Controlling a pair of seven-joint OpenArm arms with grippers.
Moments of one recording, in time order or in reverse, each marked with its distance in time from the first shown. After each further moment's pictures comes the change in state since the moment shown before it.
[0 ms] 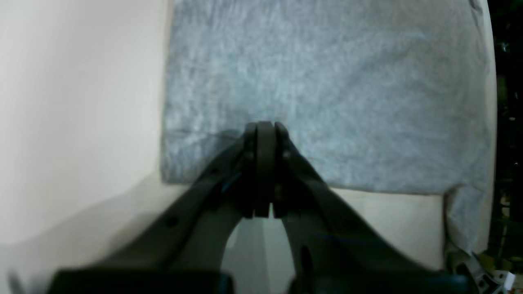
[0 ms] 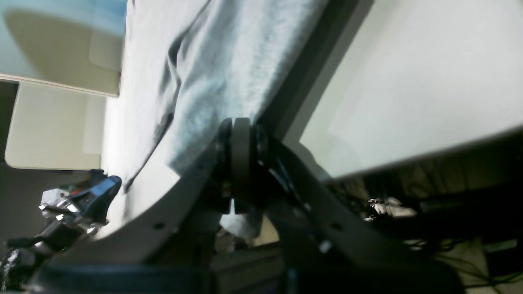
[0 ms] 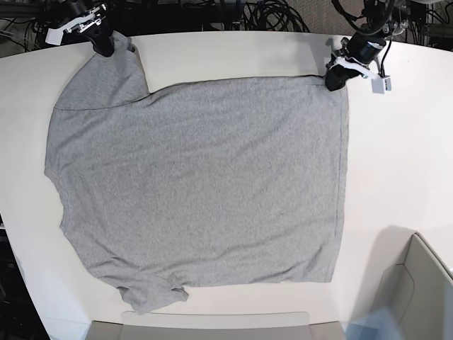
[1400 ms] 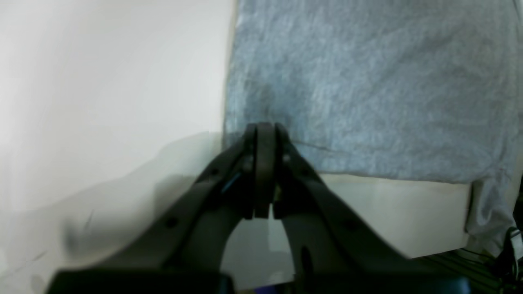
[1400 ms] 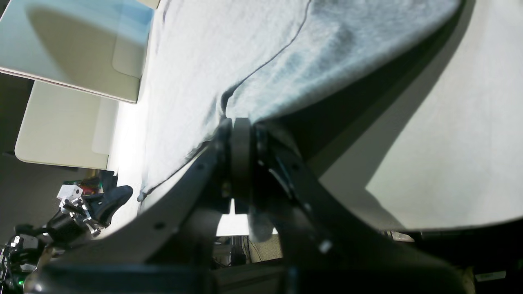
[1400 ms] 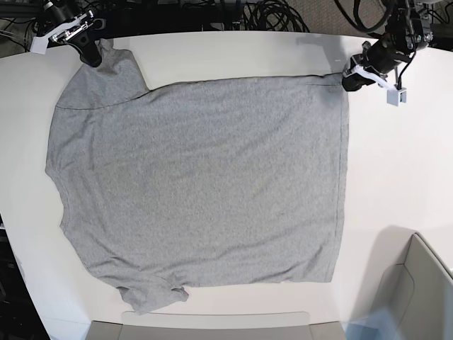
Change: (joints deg) left arm -4.1 -3.8 -6.4 3.7 0.0 6.1 17.8; right arm -9.2 0.0 17.7 10.2 -0.8 -0.2 -8.7
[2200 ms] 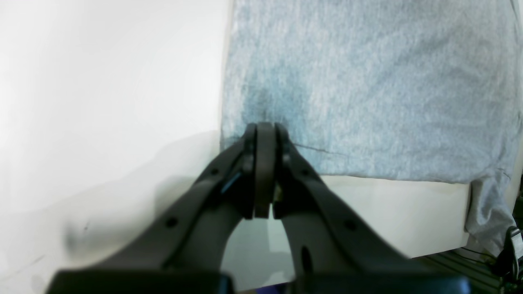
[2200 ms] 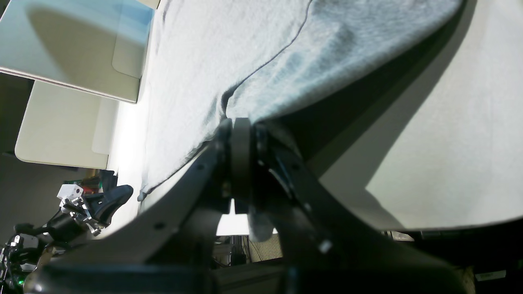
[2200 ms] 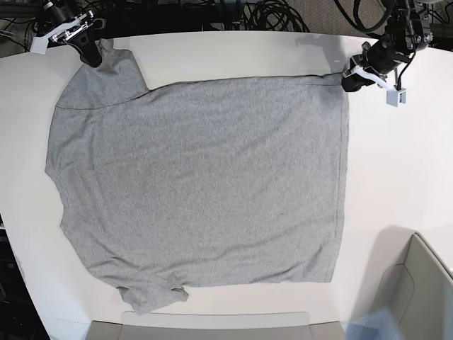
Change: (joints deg) left arm 0.0 -0.2 0.3 0.0 0.0 0.0 0.0; right arm 0.0 0.0 0.0 0.0 0.0 0.0 0.0
